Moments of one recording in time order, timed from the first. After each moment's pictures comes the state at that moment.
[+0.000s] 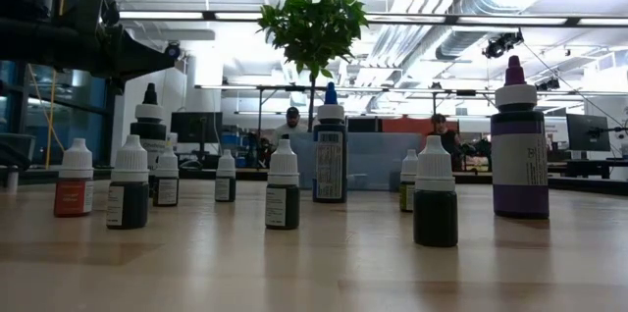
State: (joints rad) left arm 0.37 0.01 0.01 0.01 0.01 -0.18; right arm 0.90 1.58 1.03 -0.69 0.01 1.34
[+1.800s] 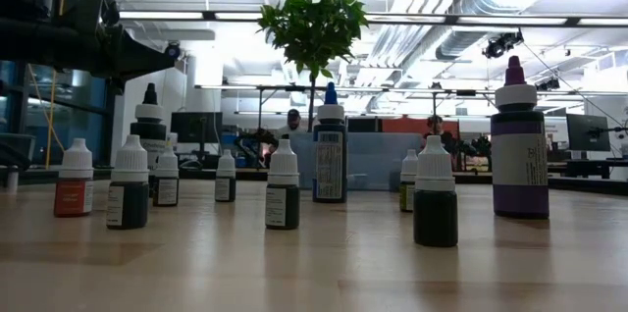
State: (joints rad) left arm 0.37 0.01 0.01 0.01 0.01 -0.18; right arm 0.94 1.72 1.03 -0.62 0.13 1.32
